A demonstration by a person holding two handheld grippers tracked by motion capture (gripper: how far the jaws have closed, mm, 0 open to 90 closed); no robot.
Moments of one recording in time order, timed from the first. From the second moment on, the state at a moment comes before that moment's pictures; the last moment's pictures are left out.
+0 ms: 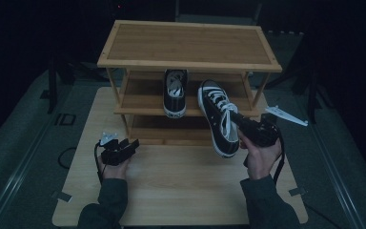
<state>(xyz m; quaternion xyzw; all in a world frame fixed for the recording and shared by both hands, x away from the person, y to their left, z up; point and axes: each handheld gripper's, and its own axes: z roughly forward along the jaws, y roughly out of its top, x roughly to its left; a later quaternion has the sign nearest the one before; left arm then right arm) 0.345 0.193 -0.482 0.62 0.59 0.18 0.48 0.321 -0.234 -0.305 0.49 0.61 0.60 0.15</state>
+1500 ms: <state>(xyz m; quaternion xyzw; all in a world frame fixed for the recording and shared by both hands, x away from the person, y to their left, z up) 0.347 0.194 -0.482 0.62 0.59 0.18 0.48 0.406 -0.173 -0.311 0.55 0.55 0.59 0.21</state>
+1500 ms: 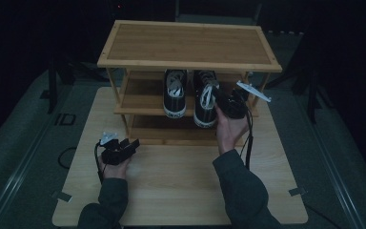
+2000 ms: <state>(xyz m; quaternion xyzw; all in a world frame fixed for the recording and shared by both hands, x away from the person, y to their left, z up) 0.348 0.193 -0.483 0.62 0.59 0.17 0.48 0.429 -0.160 -0.313 0.57 0.53 0.59 0.21</state>
